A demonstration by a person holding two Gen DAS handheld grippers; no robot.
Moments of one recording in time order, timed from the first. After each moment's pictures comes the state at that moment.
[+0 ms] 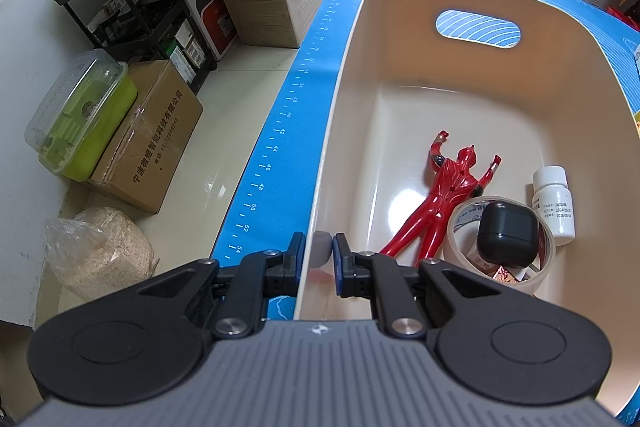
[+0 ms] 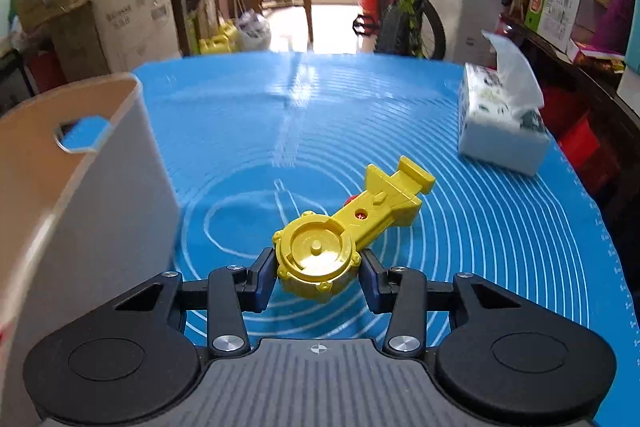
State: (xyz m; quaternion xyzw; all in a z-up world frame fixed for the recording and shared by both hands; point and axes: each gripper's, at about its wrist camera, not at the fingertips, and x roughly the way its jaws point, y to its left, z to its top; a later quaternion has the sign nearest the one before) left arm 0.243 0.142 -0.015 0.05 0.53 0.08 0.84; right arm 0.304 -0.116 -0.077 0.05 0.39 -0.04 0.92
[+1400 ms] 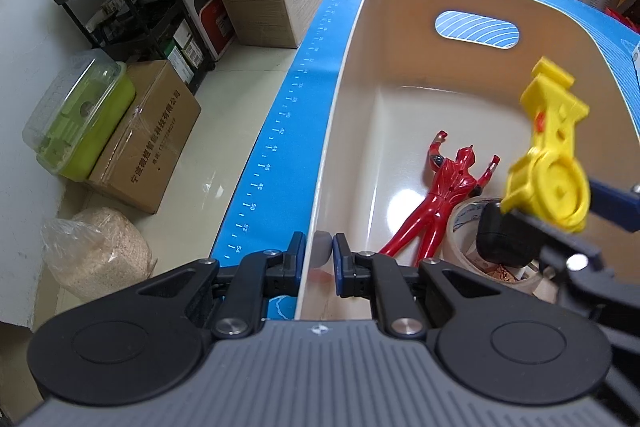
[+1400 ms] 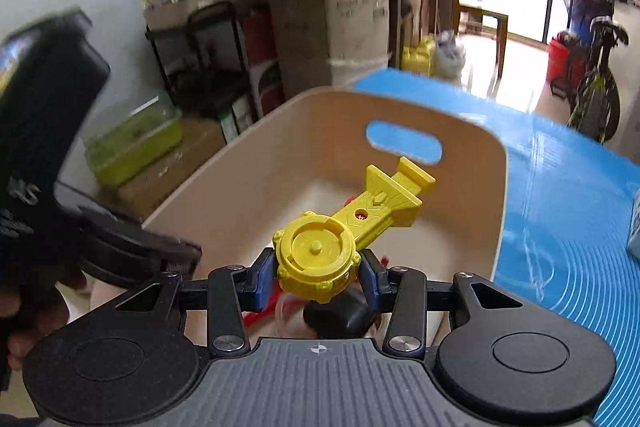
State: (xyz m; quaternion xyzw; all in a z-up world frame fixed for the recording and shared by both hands) left arm 0.244 0.145 -0.014 0.05 0.53 0.08 0.84; right arm 0.247 0.031 -0.003 -0.03 0.38 0.22 0.90
